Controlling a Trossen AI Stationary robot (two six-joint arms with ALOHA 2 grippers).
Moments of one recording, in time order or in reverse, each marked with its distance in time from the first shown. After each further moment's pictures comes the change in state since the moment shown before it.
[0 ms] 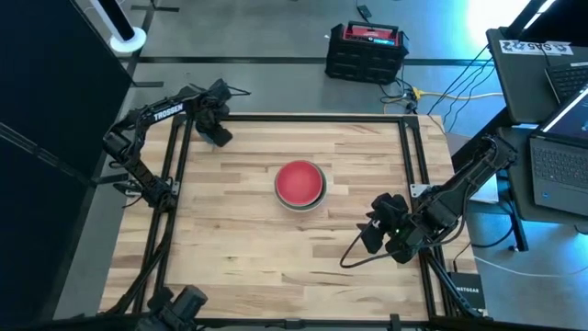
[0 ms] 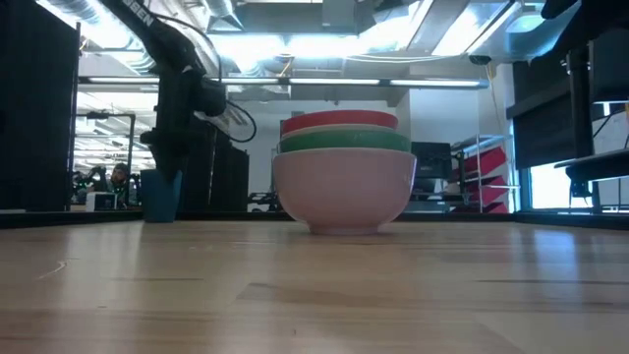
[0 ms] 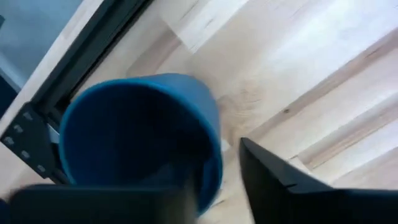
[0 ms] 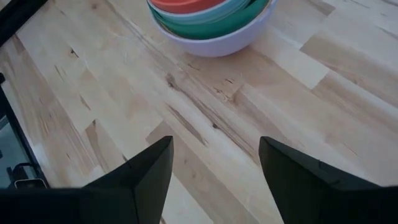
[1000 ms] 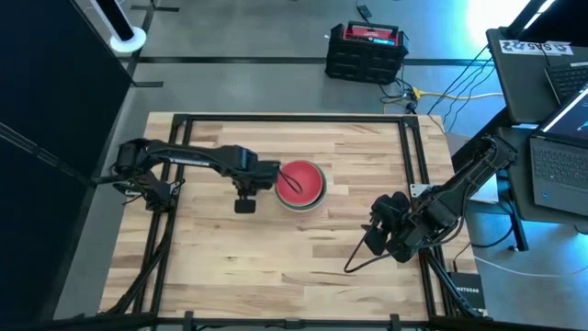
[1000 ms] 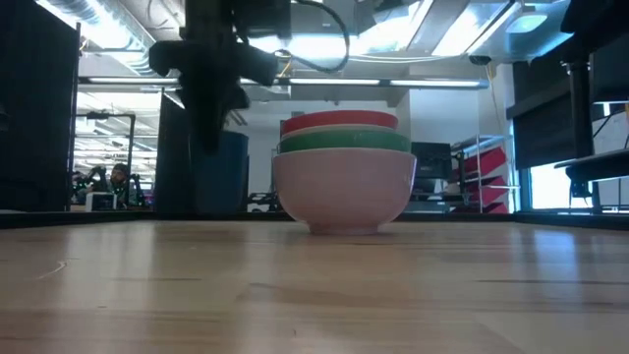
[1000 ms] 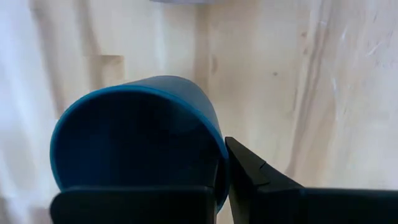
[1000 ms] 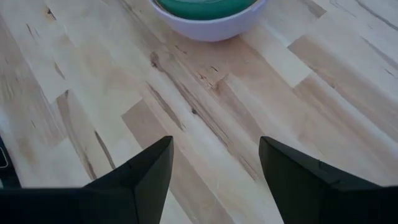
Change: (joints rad) left arm -0.906 0.060 0.166 -0.119 0.061 -0.104; right arm 0.000 -0.001 0.000 -0.066 -0.051 -0.117
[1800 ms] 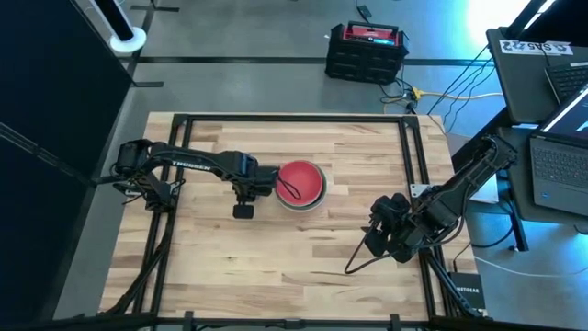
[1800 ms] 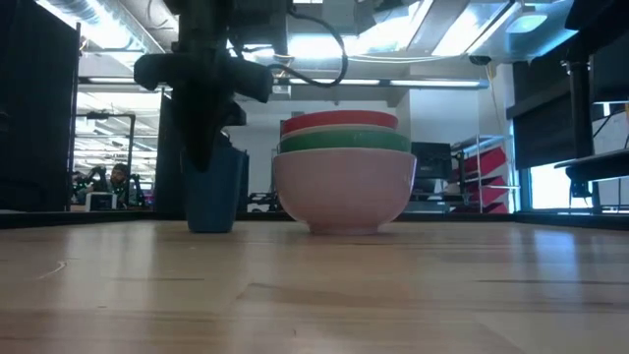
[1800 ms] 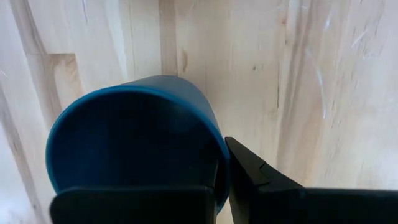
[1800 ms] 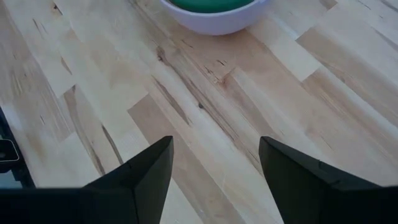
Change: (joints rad) left arm -0.011 0.010 -0.094 0.089 0.056 0.017; right arm 0.000 0.000 0.000 0.018 -0.024 0.000
